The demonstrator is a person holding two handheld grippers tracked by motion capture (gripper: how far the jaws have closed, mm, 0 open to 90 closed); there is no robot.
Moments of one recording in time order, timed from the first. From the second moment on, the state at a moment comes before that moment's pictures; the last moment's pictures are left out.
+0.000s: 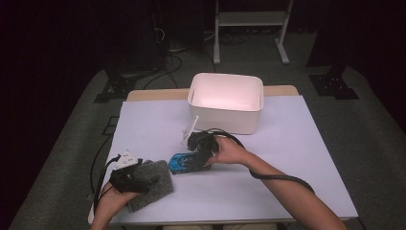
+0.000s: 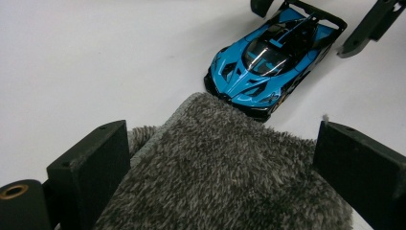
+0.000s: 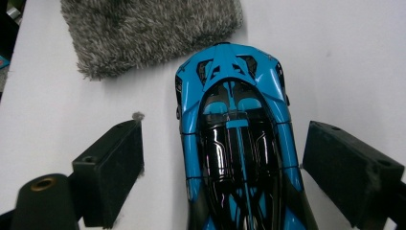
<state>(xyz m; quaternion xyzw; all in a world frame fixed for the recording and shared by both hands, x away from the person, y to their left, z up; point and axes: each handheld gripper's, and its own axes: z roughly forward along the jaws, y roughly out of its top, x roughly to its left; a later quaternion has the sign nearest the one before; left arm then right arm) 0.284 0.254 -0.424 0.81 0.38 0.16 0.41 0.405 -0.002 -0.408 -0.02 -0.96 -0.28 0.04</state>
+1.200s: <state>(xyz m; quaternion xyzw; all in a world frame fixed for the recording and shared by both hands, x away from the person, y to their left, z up) 0.284 0.256 -0.424 0.81 0.38 0.16 0.41 0.403 0.002 -0.442 -0.01 -0.96 -0.26 -0.01</state>
